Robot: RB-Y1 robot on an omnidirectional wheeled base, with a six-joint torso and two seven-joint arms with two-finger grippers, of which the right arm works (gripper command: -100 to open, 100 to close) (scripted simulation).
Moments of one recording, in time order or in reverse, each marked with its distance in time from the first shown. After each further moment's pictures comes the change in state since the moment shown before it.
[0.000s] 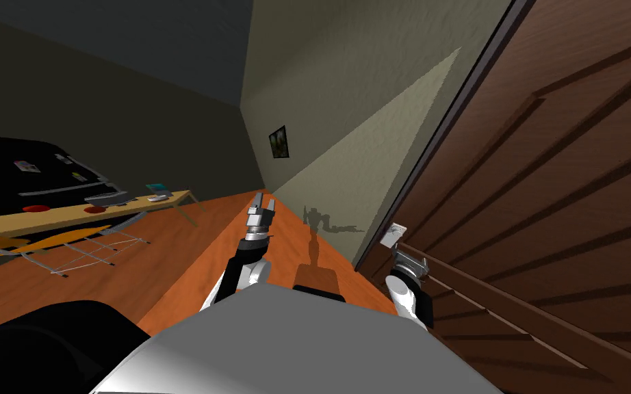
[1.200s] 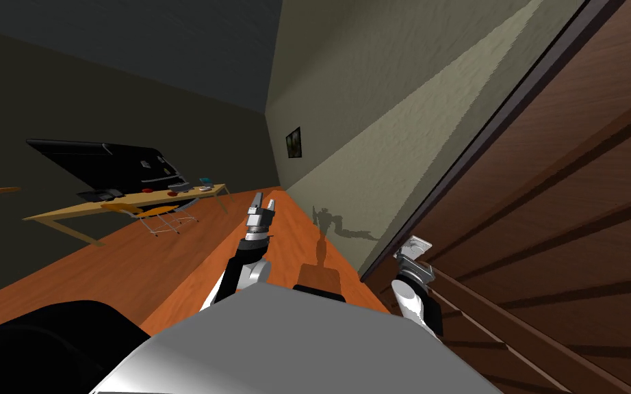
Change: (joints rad) arm -0.006 -0.065 -0.007 0.095 -0.065 -0.001 -0.112
